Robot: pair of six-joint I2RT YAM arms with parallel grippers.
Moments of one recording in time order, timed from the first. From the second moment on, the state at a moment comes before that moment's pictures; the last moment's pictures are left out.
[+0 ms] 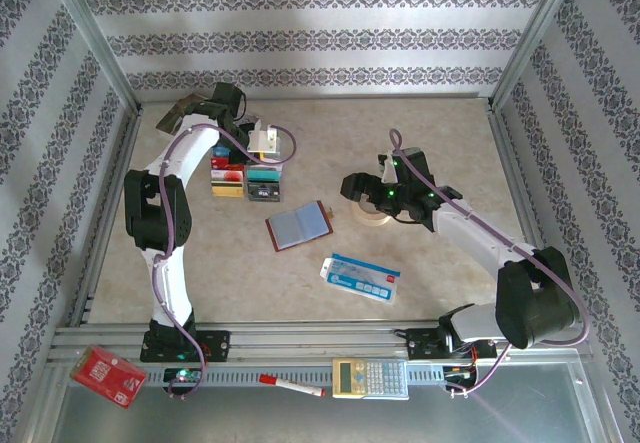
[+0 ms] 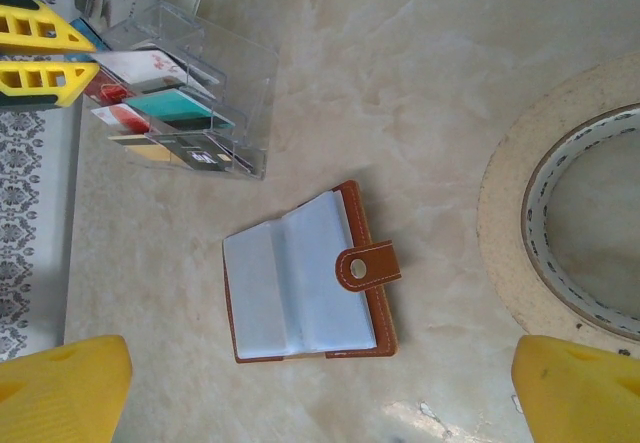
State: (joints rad) left arm -0.14 2.05 1.83 -0.99 0.37 1.40; right arm 0.37 1.37 0.87 -0.26 -0.43 0.68
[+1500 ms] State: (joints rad) left arm -0.15 1.00 0.65 -0.25 0.13 -0.45; right arm 0.80 1.77 1.24 -0.44 -0.08 0.51
